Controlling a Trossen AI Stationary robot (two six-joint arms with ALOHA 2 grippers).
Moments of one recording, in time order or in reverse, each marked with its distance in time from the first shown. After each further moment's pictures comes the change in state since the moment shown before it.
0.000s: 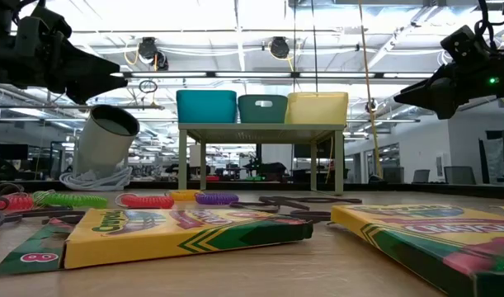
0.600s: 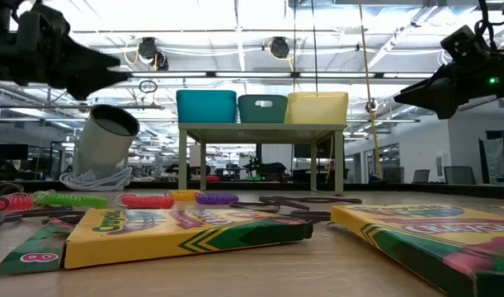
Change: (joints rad) left arm 0.000 0.000 0.000 0.052 -0.009 0.000; right arm 0.000 0.000 0.000 0.000 0.000 0.000
